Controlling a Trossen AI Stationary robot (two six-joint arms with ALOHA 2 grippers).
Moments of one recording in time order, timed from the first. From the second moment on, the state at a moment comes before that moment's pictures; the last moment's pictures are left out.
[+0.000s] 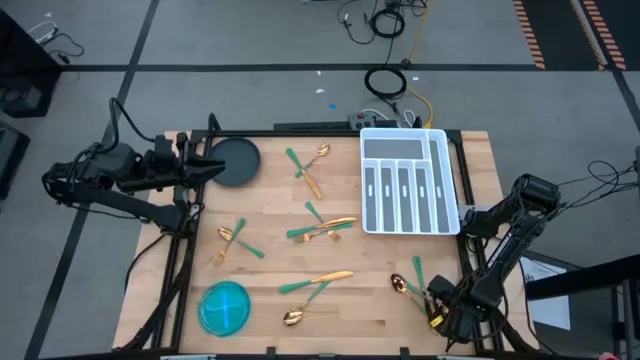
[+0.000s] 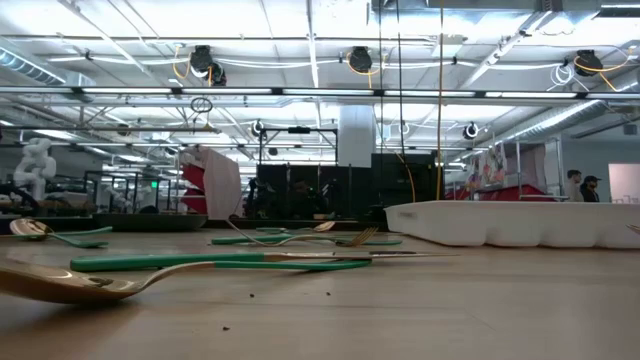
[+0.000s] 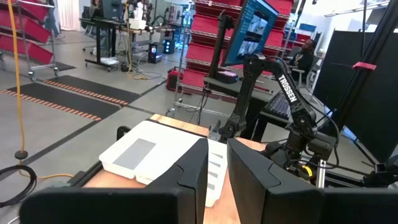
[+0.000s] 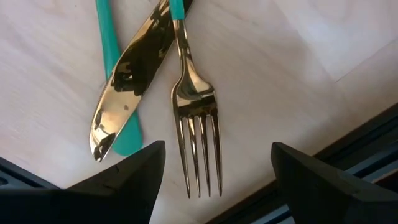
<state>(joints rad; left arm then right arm) -0.18 0.63 1.09 -0.52 -0.37 -0.20 1.09 1.58 0.86 -0.72 -0.20 1.95</state>
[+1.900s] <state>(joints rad) -0.18 0.64 1.09 -0.51 -0.38 -0.19 0.98 1.65 0.96 -0.79 -0.23 1.90</state>
